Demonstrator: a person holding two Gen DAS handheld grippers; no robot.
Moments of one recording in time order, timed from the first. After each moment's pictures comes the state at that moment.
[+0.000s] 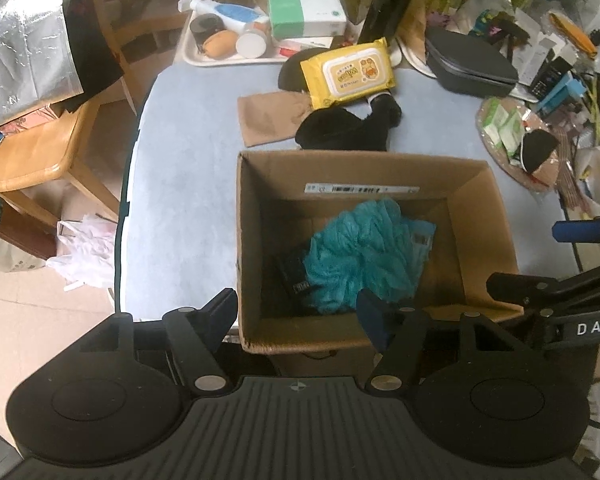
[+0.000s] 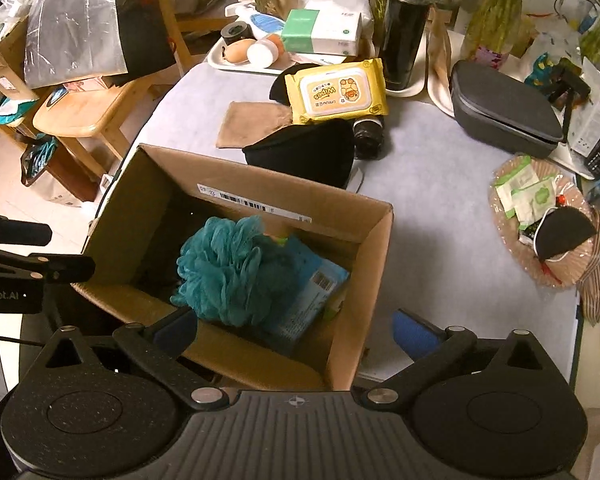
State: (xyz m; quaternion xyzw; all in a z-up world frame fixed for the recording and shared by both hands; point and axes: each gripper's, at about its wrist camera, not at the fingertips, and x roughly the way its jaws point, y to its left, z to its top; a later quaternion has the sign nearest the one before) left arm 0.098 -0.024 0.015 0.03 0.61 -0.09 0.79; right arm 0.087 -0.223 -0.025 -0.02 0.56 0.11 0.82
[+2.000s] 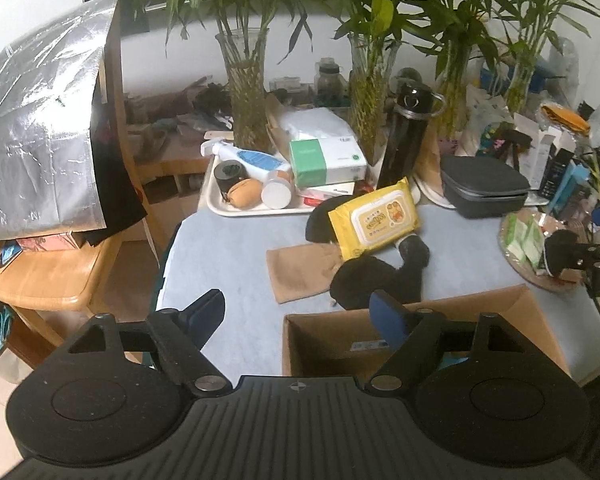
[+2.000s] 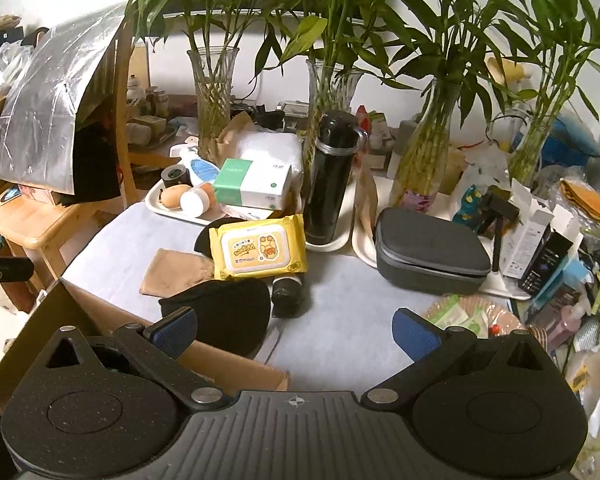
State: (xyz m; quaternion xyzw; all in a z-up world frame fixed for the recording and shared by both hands) left arm 0.122 -0.006 0.011 0.05 0.39 -0.08 0.91; right arm 0.117 -0.259 -0.020 -0.06 0.34 0.05 0.94
